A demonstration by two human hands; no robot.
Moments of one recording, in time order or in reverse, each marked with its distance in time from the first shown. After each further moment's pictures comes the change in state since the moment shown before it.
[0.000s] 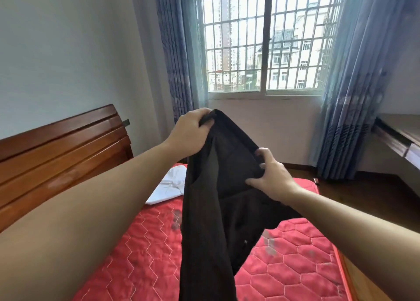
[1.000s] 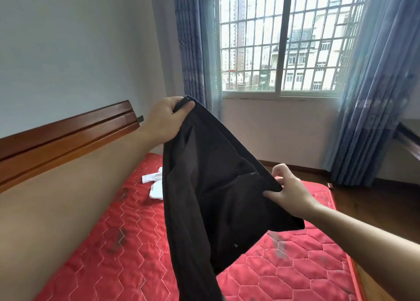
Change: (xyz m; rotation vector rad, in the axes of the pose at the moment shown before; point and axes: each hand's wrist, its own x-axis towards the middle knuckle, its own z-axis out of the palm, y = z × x) left_hand -0.014 -0.031 -0.077 0.030 0.159 -0.089; right_hand -0.014 0.028 0.018 0.047 -0.107 0.014
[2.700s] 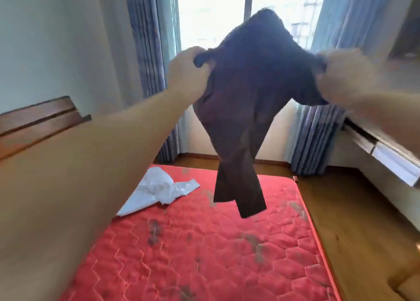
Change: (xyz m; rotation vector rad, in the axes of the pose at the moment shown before) left_hand 0.165 -0.010 0.105 -0.162 0.183 0.097; right_hand 0.150 -0.103 -0.170 -0.833 0.692 -0.071
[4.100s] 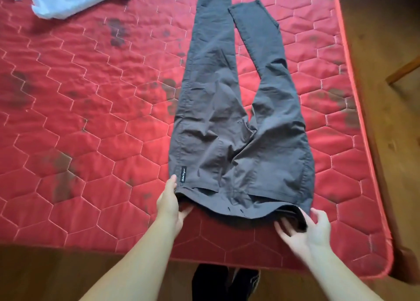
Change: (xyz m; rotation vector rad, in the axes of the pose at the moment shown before) left_hand -0.828 -0.230 0.009 -0.432 0.039 -1.967; right_hand -0.875 0.012 0.162 1.058 -0.266 2.387
